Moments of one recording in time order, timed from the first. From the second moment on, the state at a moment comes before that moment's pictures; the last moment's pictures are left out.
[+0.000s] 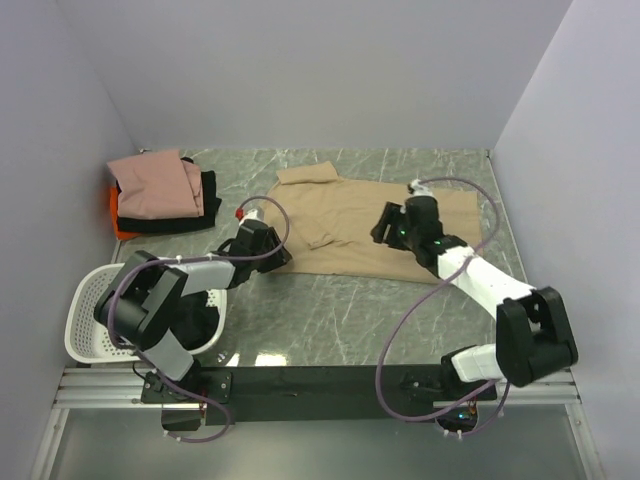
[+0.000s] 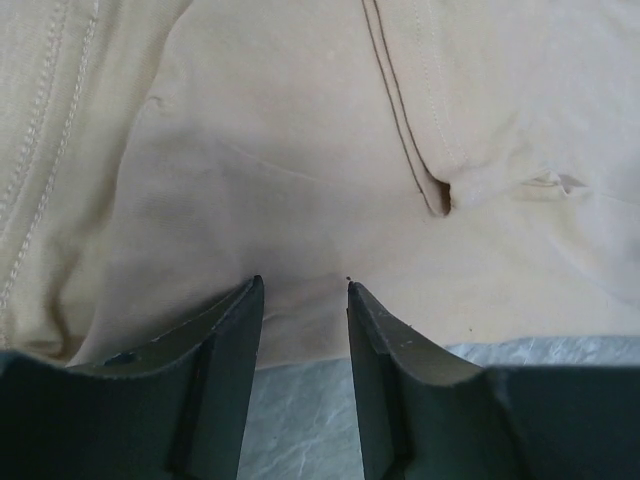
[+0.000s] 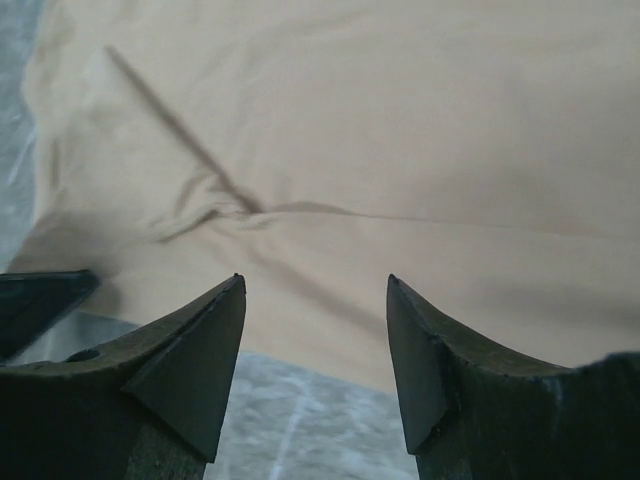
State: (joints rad) left arm -0.50 1.62 0.70 0.20 -0.03 -0.80; right arm 0.30 1.33 0.75 -0.06 -0.01 0.52
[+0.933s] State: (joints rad) left arm -0.54 1.34 0.43 0.20 -0.05 -0.88; right arm 0.80 1.94 1.31 -0.27 0.13 0.44
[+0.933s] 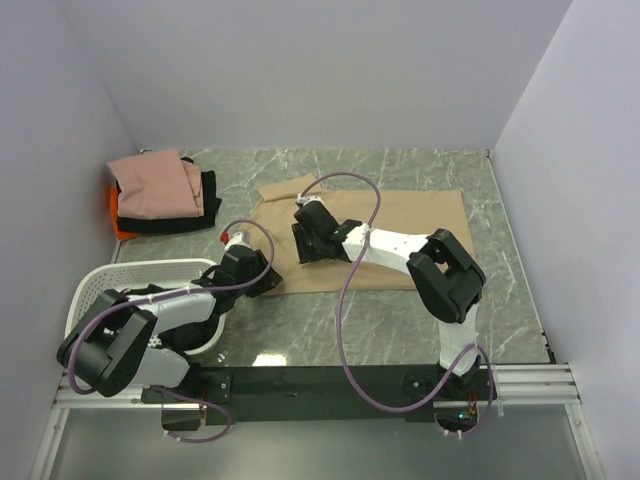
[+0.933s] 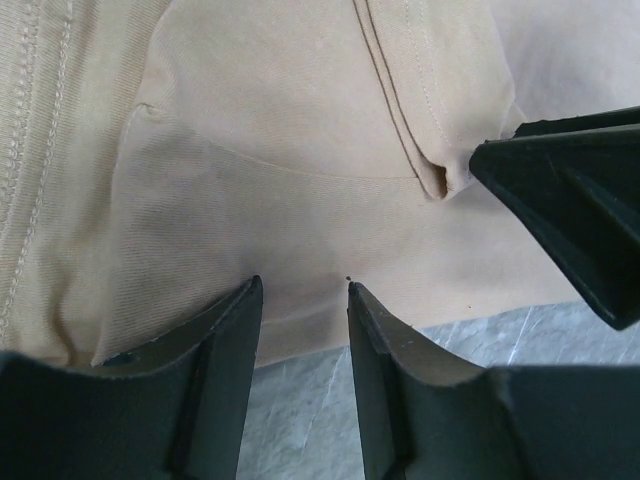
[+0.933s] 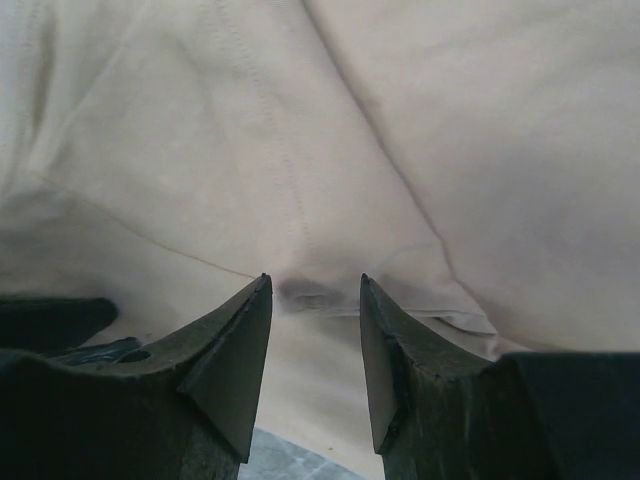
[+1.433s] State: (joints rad) left arm -0.54 1.33 0.42 0.19 -0.05 -0.88; right arm 0.83 1.96 1.32 -0.28 0.16 0.43
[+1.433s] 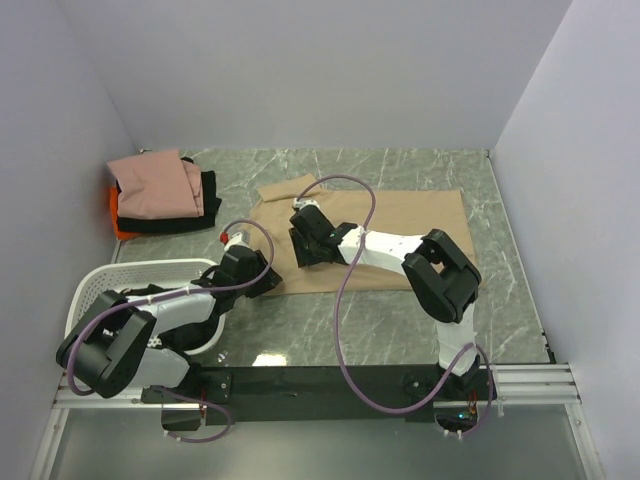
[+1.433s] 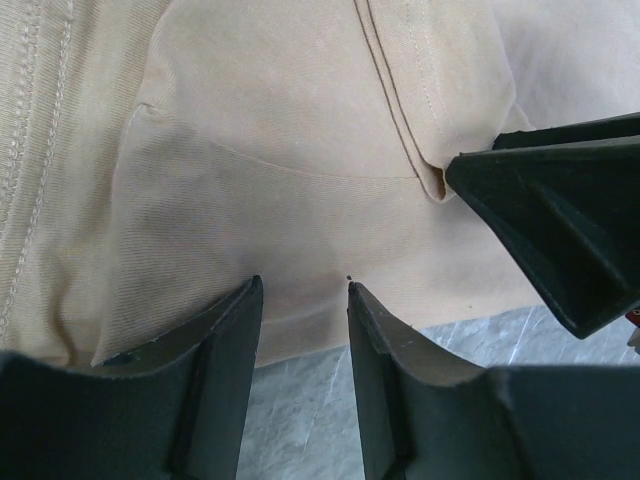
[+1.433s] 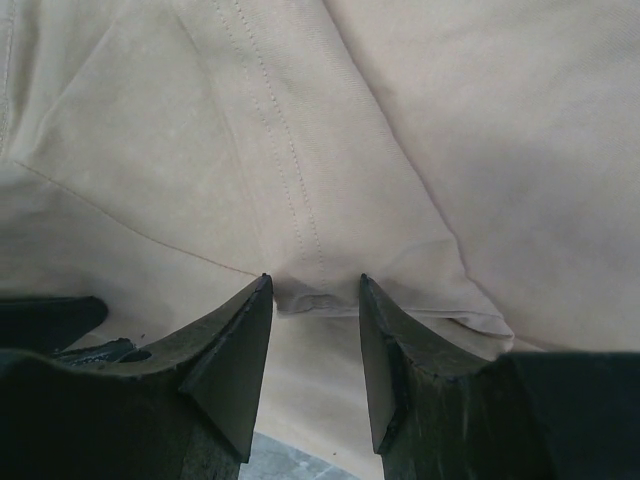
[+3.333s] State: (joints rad) left arm -0.54 1.23 0.36 0.14 -0.05 -0.88; right arm 0.72 2.09 1.59 -0.45 0.24 0.44
